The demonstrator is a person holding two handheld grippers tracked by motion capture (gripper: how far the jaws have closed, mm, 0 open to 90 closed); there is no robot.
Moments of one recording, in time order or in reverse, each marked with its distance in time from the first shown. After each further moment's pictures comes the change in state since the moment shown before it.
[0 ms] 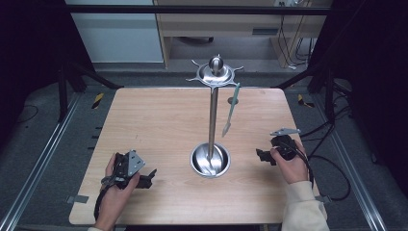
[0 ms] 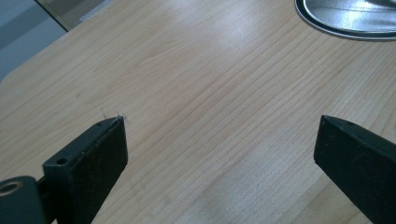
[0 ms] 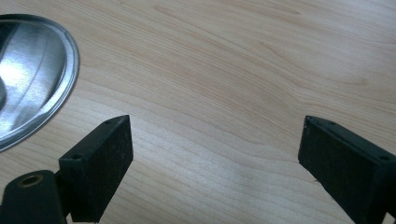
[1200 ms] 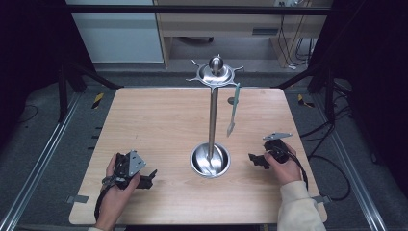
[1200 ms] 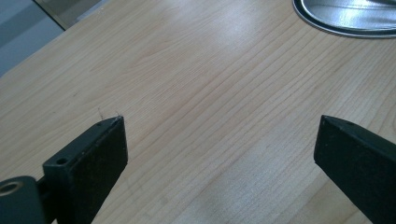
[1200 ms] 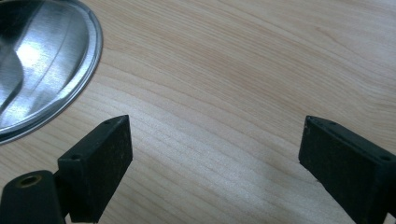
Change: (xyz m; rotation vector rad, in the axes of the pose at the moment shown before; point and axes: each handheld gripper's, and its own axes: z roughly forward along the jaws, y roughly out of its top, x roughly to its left) left arm -0.001 0.000 0.001 0.006 -0.004 0.004; right arm 0.010 -0.011 0.026 0.005 0.100 -0.020
